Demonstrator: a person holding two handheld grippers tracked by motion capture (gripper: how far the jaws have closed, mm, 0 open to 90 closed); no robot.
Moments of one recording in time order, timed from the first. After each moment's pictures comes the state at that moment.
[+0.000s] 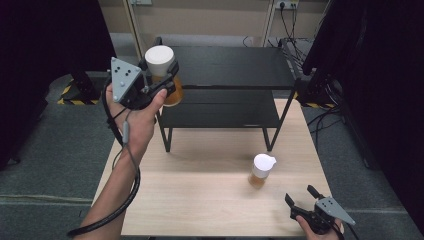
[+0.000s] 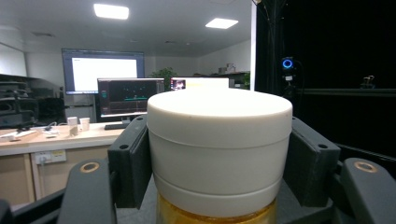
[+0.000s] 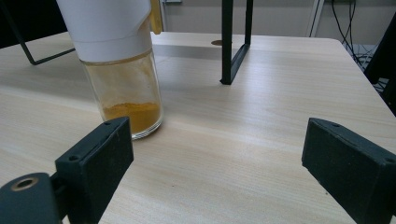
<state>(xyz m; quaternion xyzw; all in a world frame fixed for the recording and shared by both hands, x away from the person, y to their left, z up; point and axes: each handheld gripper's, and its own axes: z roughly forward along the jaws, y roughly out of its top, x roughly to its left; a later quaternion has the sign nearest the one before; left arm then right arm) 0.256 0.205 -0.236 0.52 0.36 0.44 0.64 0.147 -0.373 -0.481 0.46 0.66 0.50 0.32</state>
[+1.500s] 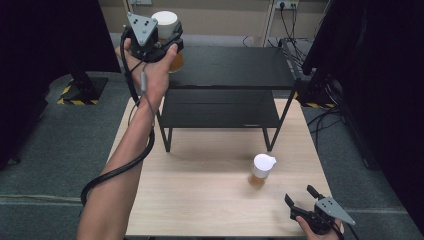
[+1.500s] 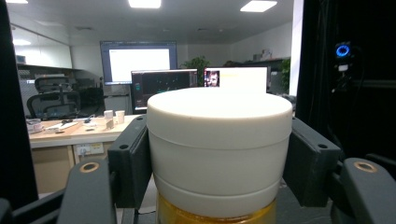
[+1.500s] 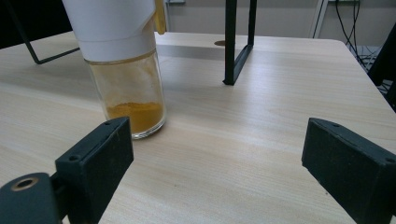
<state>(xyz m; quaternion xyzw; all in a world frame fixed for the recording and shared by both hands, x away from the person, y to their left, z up) 0.342 0.173 -0.194 0.51 0.41 0.48 0.58 0.147 -0.375 -0.482 0.45 0.66 0.51 0.32</state>
